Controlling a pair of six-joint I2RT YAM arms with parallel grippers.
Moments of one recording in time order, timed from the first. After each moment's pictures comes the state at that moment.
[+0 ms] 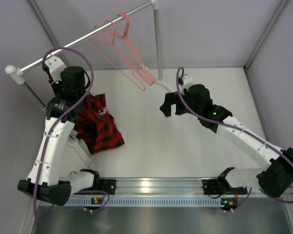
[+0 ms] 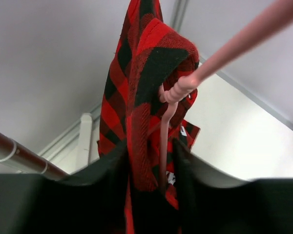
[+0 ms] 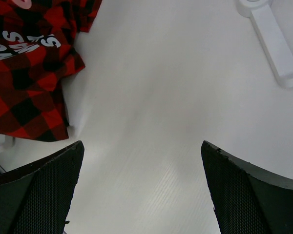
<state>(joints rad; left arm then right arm) -0.22 1.18 1.50 -0.75 -0.88 -0.50 0.65 1.25 1.09 -0.27 -0.05 0.29</state>
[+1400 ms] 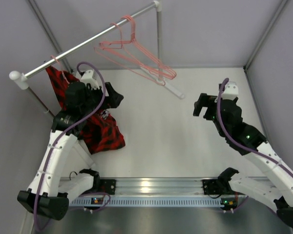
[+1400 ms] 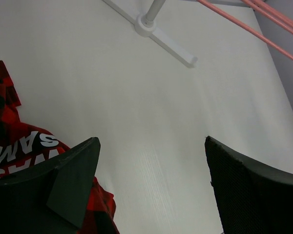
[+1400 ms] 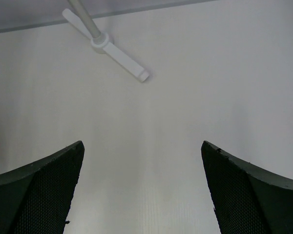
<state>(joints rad) -0.21 1.02 1.19 -0.53 0.24 -0.36 0.65 0.83 1.01 -0.51 0.54 0.39</state>
